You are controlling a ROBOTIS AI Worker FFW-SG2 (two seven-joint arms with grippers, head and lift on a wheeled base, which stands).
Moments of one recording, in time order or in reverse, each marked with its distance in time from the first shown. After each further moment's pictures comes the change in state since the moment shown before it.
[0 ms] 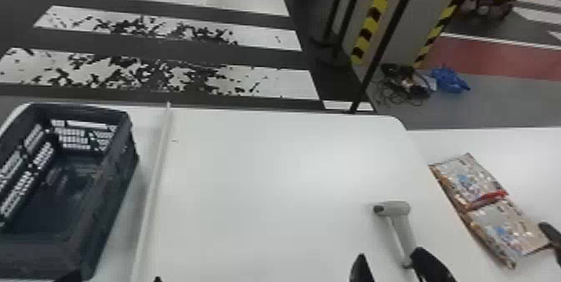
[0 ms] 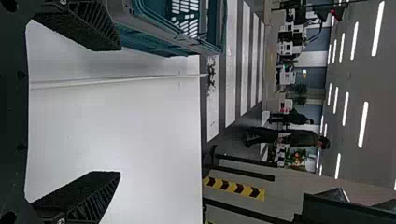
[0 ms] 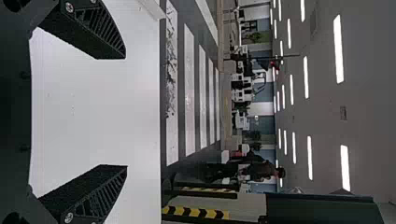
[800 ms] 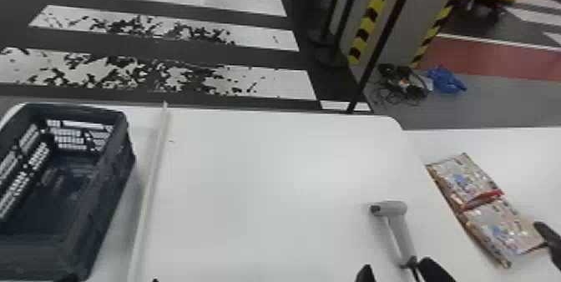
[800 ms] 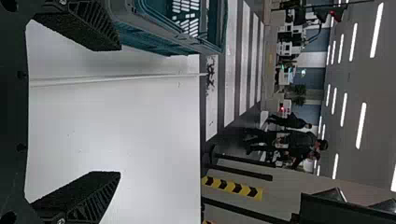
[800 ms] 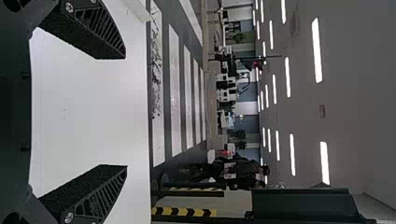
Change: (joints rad) left arm 0.011 0.001 -0.006 0.002 0.004 -0.019 0.004; right arm 0.041 -0.008 0.015 0.061 -0.001 -0.180 -0.004
